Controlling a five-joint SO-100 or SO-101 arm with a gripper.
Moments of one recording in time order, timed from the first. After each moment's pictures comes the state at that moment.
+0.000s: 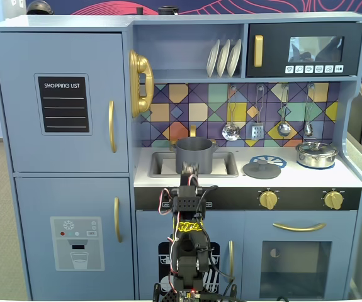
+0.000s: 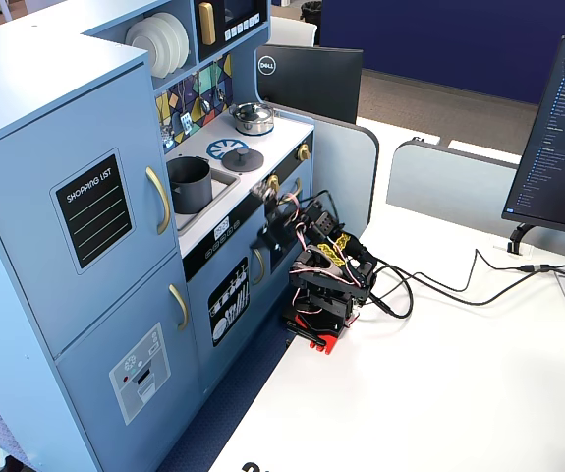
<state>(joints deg) -0.8 177.2 146.8 75.4 -87.6</state>
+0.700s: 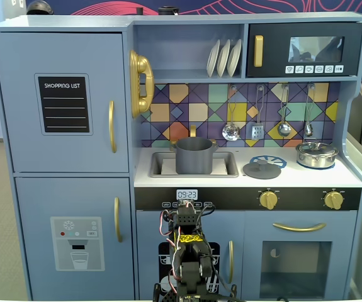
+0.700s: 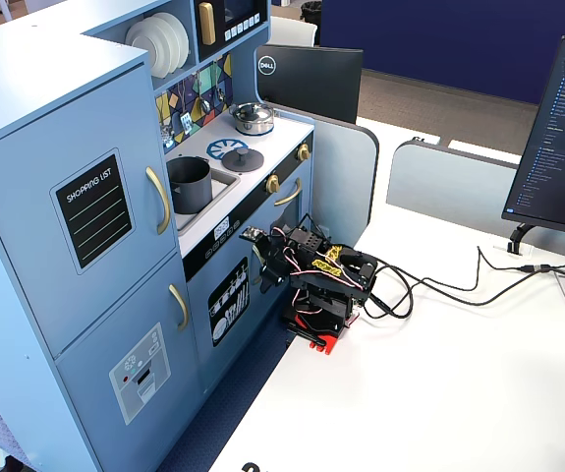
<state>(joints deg) -4.6 182.3 172.1 77.9 -89.6</state>
